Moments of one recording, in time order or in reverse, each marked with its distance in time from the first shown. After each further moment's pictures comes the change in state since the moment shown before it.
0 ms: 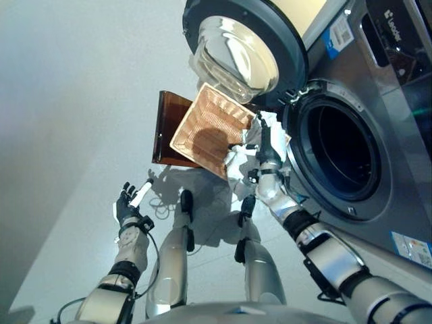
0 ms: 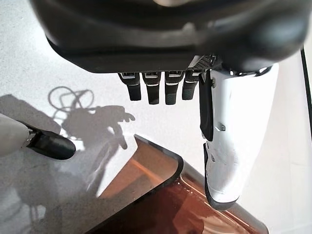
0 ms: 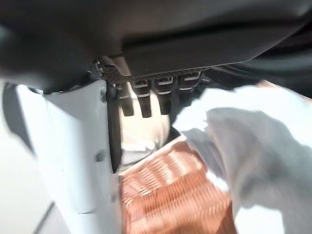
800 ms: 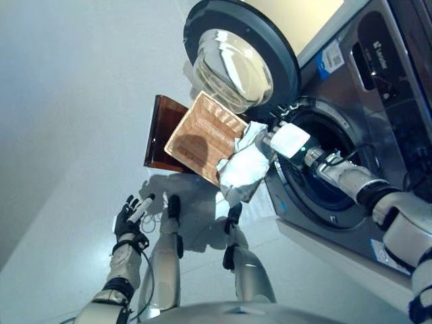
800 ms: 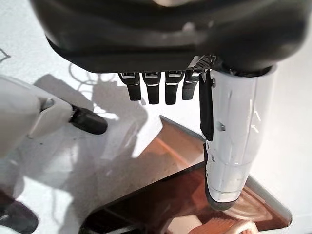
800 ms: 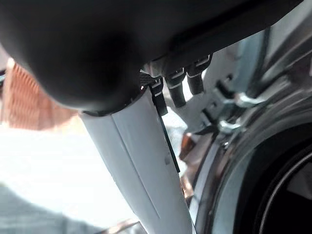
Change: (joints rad) left arm 0.081 0.012 0.016 0.049 -0.010 0.001 -0.191; right arm -0.258 -0.489 0.647 0.092 -0.859 0.024 0.263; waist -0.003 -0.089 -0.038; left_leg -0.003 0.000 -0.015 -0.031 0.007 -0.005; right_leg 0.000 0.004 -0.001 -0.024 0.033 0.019
